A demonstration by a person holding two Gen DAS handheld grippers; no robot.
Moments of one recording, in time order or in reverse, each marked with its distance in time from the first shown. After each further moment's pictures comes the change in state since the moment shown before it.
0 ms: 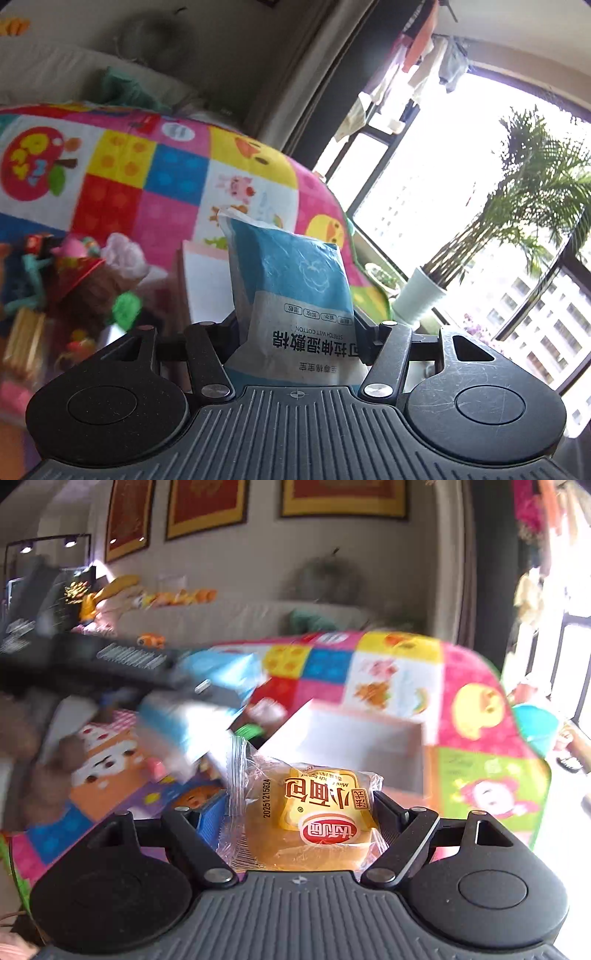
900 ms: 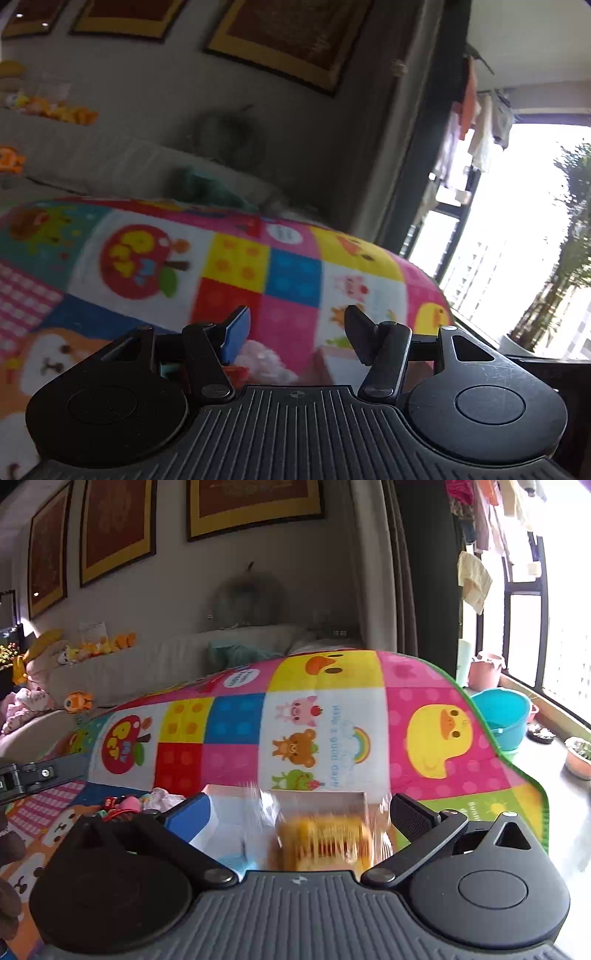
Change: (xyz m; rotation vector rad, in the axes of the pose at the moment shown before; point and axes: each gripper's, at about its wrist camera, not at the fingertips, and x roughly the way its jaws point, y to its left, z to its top) left arm -0.052 0.073 0.016 0.068 -0.339 0.314; right arm 0.134 -0.070 0.068 0.197 -0.013 -0.064
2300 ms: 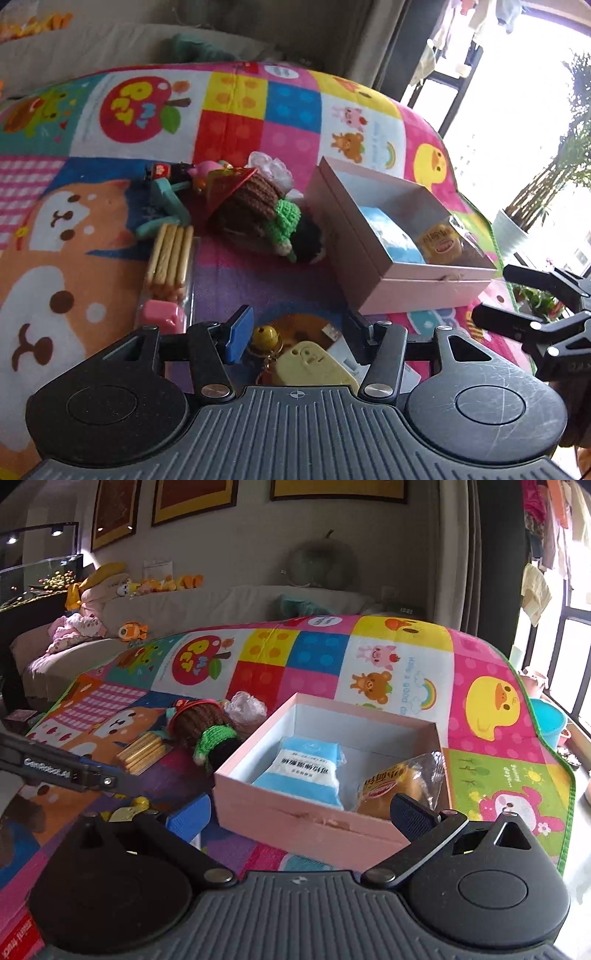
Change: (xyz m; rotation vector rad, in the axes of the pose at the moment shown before) left arm -0.031 0.006 -0.064 0.085 0.473 -0.054; right arm -0.055 0.067 -0.082 -0.198 0.116 0.118
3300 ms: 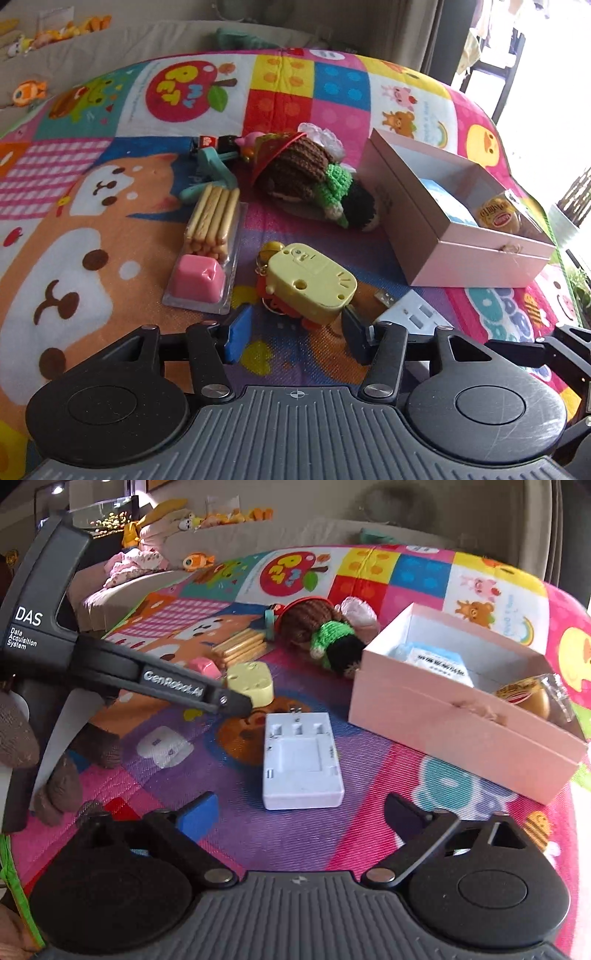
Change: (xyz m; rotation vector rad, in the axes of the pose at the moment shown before) left arm 0.020 -0.001 -0.029 -0.021 0.014 0.194; right arm 0.032 0.071 -0.046 -0.076 0.199 0.163
